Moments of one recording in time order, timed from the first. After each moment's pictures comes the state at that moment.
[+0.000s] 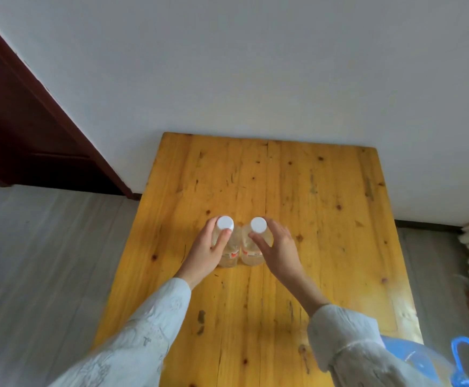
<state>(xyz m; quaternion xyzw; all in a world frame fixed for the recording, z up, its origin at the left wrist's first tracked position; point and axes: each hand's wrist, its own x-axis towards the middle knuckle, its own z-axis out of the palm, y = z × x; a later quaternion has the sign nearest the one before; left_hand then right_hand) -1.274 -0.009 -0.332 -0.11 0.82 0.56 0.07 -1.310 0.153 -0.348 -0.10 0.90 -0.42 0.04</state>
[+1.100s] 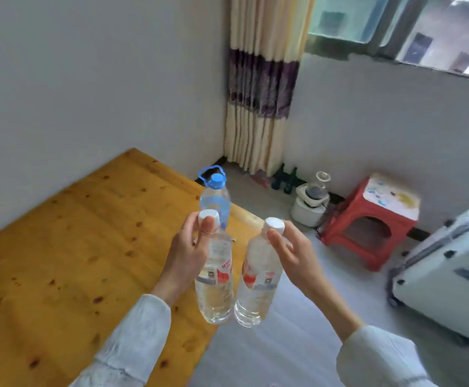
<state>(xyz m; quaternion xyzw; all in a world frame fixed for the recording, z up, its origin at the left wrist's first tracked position) -1.080 0.102 -0.206 0.35 0.72 0.58 0.18 -0.925 0.221 -0.209 0.29 0.76 -0.51 -0.28</state>
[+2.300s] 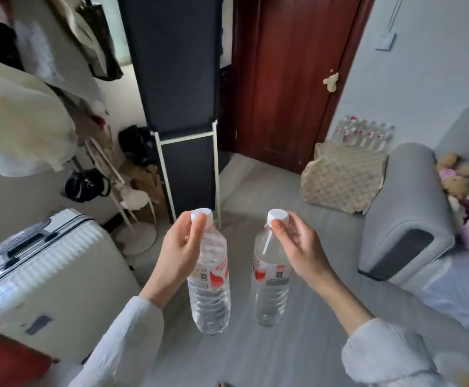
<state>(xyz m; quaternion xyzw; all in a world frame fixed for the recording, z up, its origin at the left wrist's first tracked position) -0.149 0.405 -0.168 0.76 0.24 0.29 0.54 -0.020 0.247 -0.180 0.74 0.31 -0.09 -0.59</state>
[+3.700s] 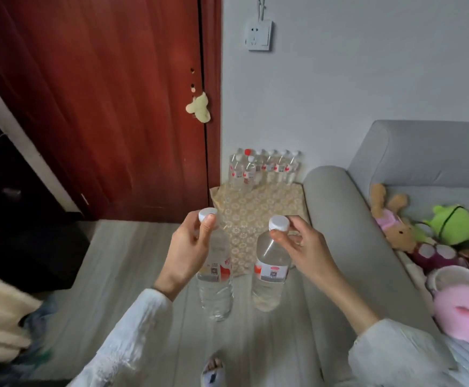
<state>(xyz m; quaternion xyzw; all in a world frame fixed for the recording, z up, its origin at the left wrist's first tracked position) 0.851 0.502 -0.203 0.81 0.03 0.14 0.56 0.872 0.291 -0.200 0.84 0.13 0.04 -0.53</state>
